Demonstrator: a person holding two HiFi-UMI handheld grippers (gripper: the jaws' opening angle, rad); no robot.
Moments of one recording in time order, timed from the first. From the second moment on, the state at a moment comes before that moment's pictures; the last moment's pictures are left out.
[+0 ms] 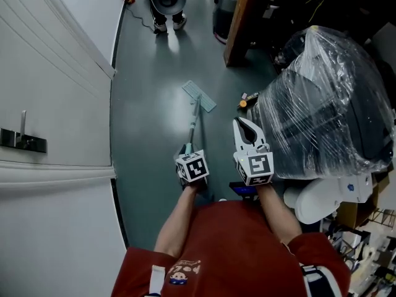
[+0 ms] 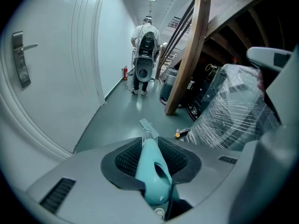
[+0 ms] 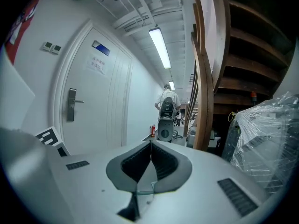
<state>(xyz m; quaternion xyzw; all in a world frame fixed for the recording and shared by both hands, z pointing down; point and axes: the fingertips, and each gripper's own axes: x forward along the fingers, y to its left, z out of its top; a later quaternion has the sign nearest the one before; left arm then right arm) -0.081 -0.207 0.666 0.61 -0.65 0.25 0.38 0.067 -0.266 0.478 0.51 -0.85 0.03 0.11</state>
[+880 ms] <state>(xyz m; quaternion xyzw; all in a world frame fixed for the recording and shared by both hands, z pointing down) 0.030 0.037 0.658 0.59 -0.67 0.27 0.36 0.196 -0.032 0.488 0.51 -0.86 0.05 0.07</state>
